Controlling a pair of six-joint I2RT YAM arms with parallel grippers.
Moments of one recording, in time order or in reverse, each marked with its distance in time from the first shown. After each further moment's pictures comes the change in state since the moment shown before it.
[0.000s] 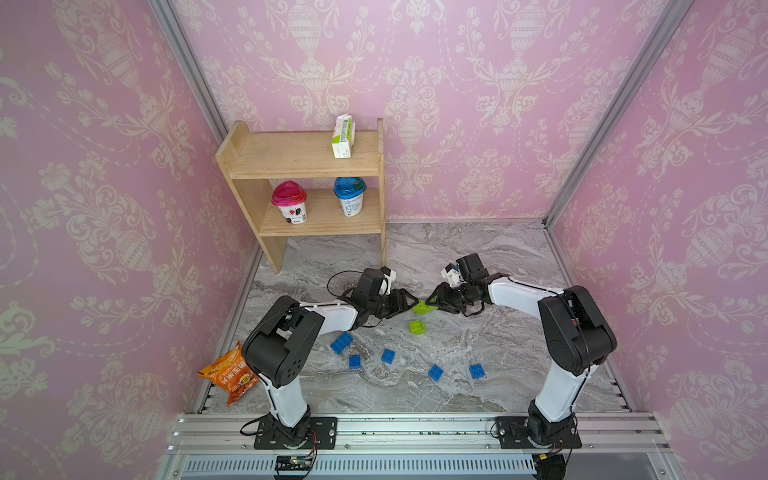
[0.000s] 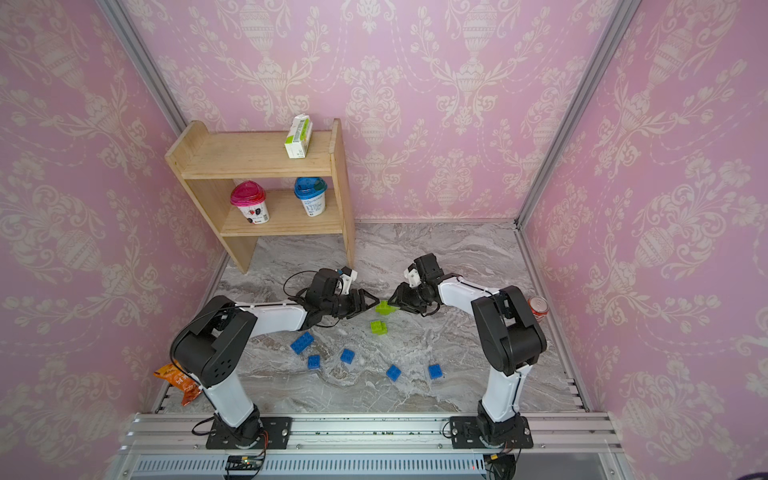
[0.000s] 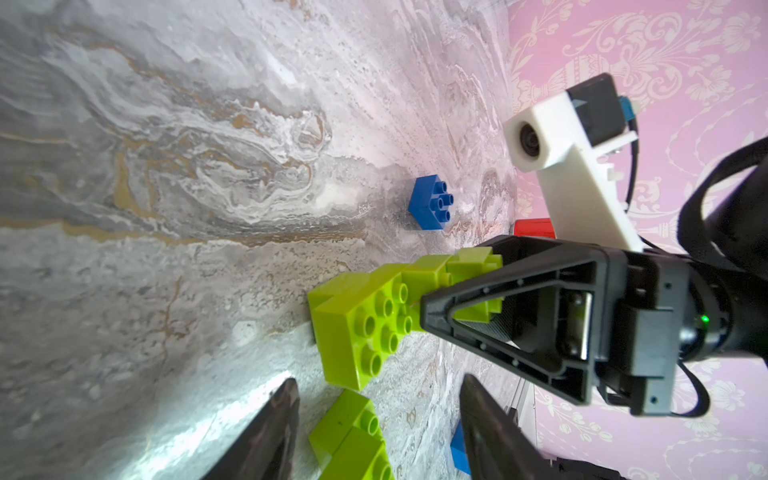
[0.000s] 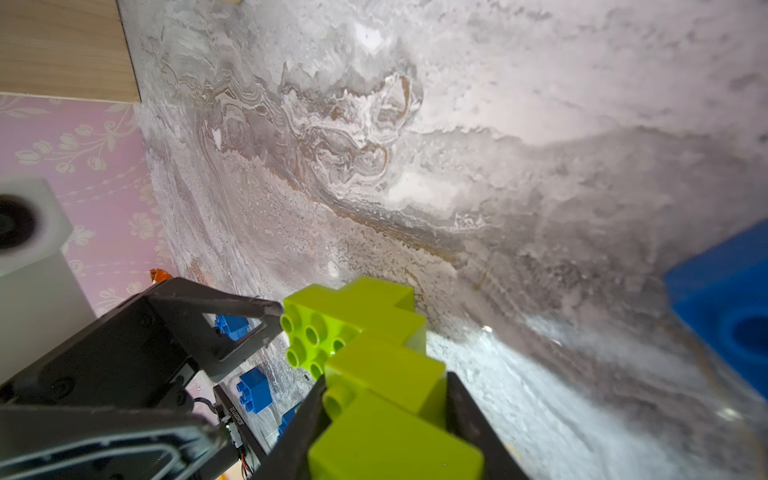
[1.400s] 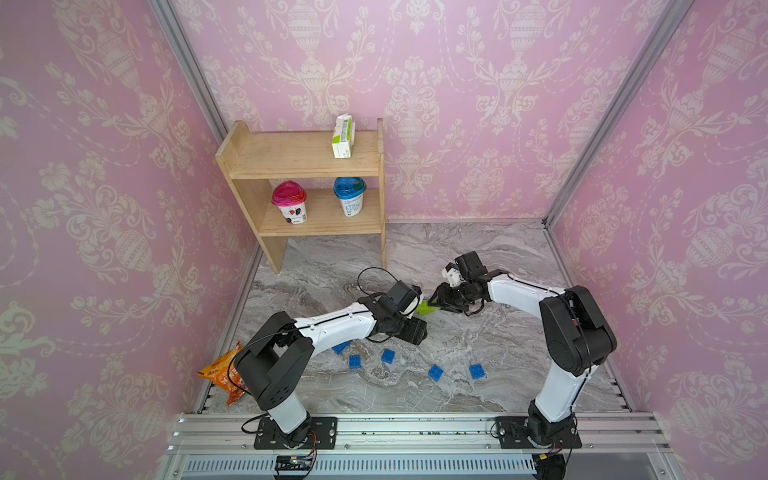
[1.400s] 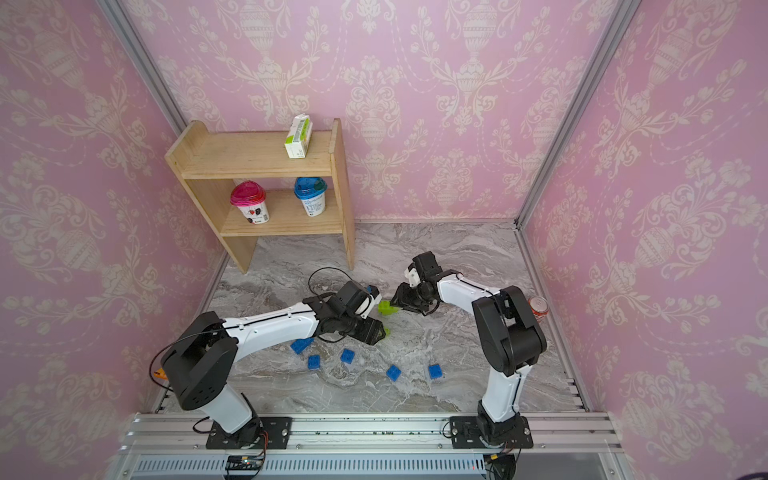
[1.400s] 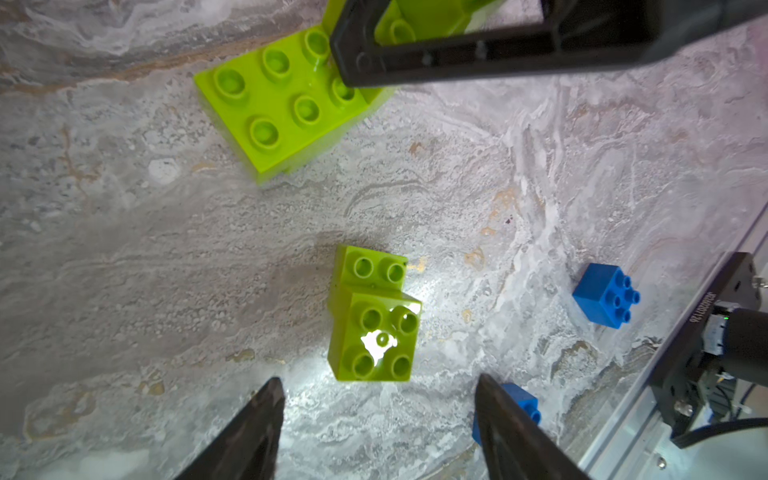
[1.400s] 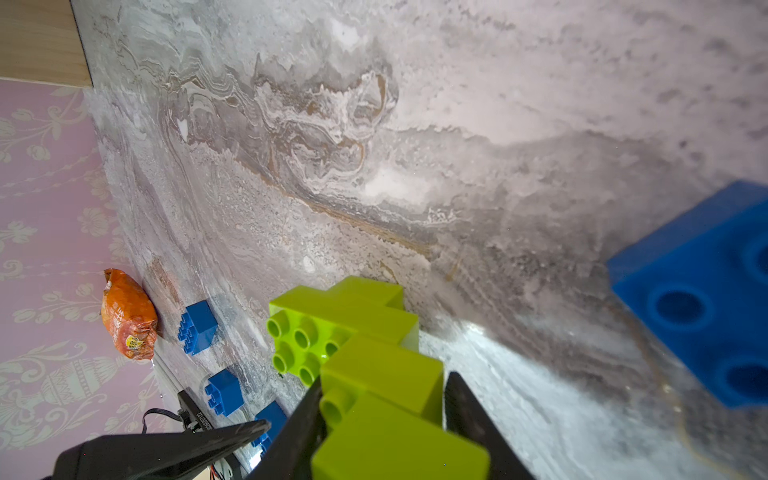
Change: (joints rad) left arm -0.269 -0.092 0.176 -0.653 -0.313 0.448; right arm 0.012 -0.003 0.044 -0.106 0.070 -0.060
